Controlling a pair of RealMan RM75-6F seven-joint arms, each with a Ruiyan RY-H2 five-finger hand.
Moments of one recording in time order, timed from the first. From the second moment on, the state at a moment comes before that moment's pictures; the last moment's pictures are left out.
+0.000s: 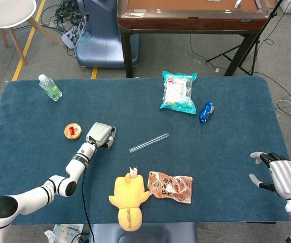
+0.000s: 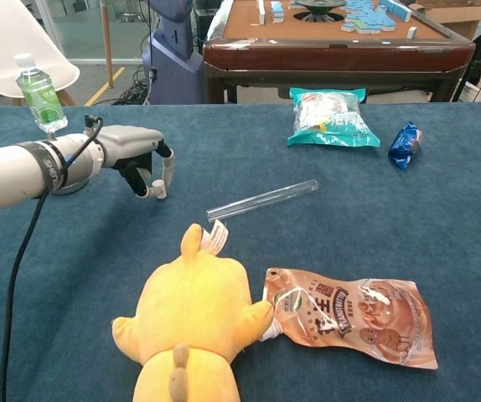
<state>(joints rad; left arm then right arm) -0.96 -1.74 -0.21 -0.96 1.05 0.69 0.22 0.11 -0.97 0.04 -1.79 -1.50 1.40 -0.04</state>
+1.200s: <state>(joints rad) -0.79 -1.36 -0.20 -1.55 1.01 0.91 0.28 0.74 -1.21 0.22 -1.66 -1.28 0.73 -0.36</state>
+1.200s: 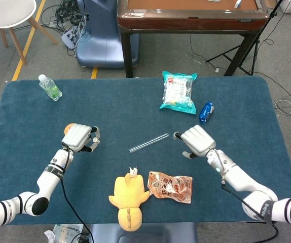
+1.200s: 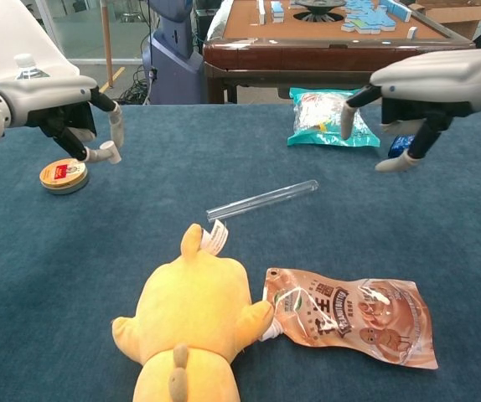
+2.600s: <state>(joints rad) -0.74 -1.34 -0.17 -1.54 1.02 0.93 0.21 1.13 -1.76 0.16 -1.01 -0.97 0.54 -0.50</state>
